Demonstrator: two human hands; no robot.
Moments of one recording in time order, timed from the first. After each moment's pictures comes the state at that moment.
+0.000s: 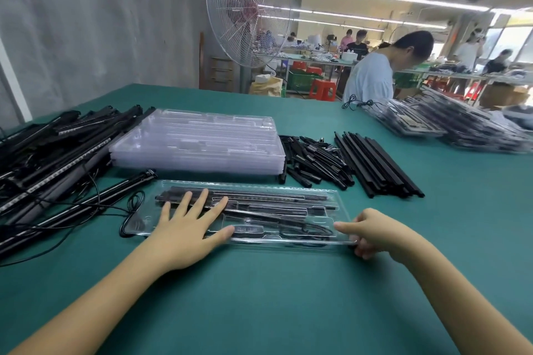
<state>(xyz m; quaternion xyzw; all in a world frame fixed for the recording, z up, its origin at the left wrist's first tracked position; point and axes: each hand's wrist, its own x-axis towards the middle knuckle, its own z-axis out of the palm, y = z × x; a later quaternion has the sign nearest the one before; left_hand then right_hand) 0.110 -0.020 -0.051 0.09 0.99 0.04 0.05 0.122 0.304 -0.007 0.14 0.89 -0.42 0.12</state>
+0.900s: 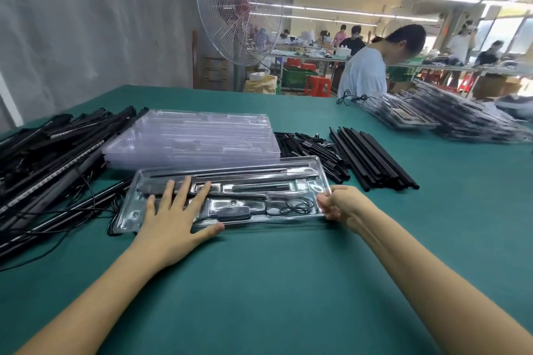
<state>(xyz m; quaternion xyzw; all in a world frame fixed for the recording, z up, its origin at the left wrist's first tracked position) 0.101 -0.036 -0.061 0.07 1.00 0.05 -0.04 0.077 0.276 -0.018 0.16 0.75 -0.64 0.05</state>
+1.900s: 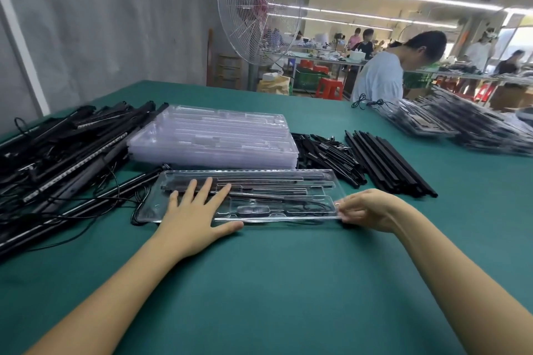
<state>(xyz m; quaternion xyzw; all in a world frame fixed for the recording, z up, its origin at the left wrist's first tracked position) 0.100 -0.036 -0.058 0.07 1.00 0.03 -0.01 0.077 0.293 -0.006 0.16 0.73 -0.65 0.15</state>
